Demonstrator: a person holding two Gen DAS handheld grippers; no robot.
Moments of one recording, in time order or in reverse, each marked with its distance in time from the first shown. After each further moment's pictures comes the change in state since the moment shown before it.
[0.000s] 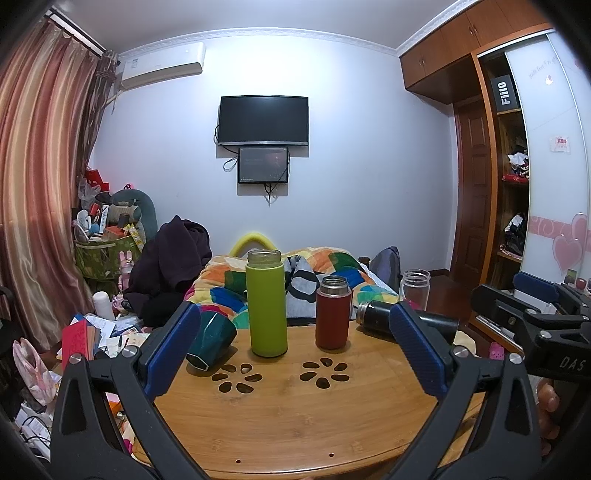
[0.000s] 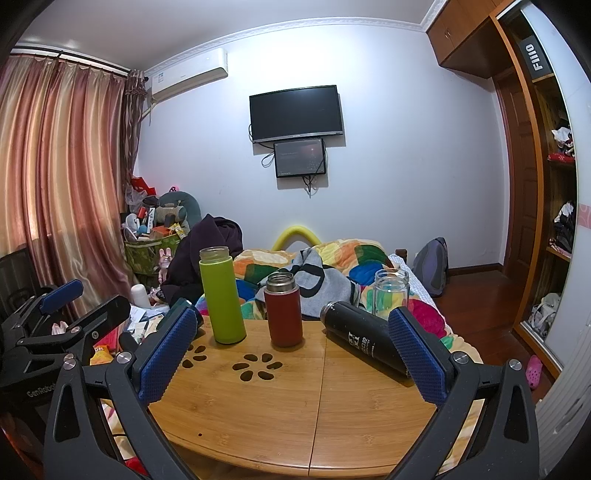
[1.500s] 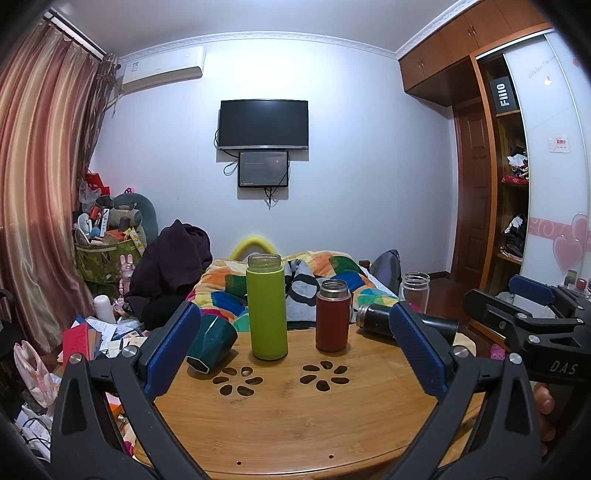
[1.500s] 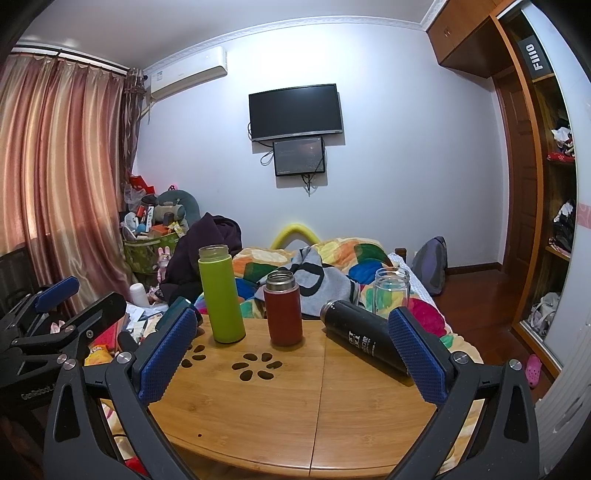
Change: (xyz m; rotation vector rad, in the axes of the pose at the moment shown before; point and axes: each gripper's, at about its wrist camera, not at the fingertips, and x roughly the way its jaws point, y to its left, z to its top) left arm -0.002 -0.002 0.005 0.004 -0.009 0.005; right arm 0.001 -0.001 0.000 0.000 0.004 -0.002
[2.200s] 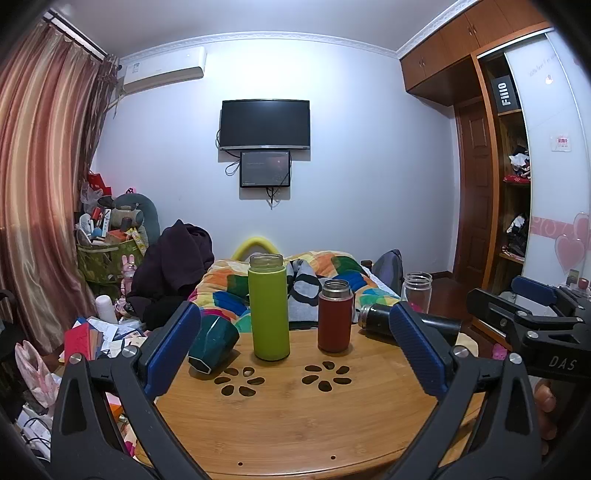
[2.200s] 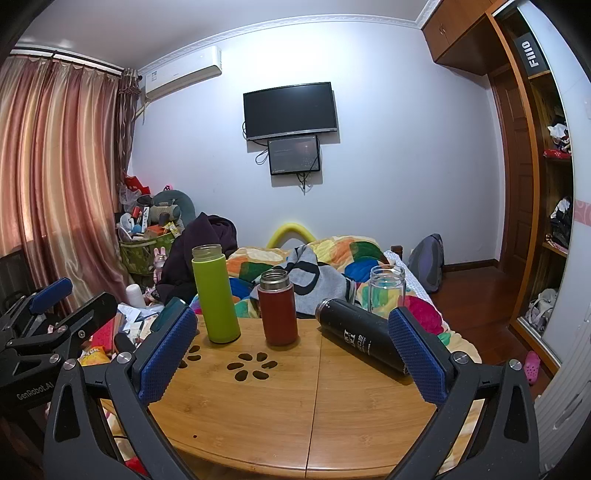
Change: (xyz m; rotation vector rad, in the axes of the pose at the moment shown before) left arm 0.003 0.000 -0.003 0.006 -0.001 0.005; right arm 0.006 -0.003 -0.003 0.011 0.006 -0.019
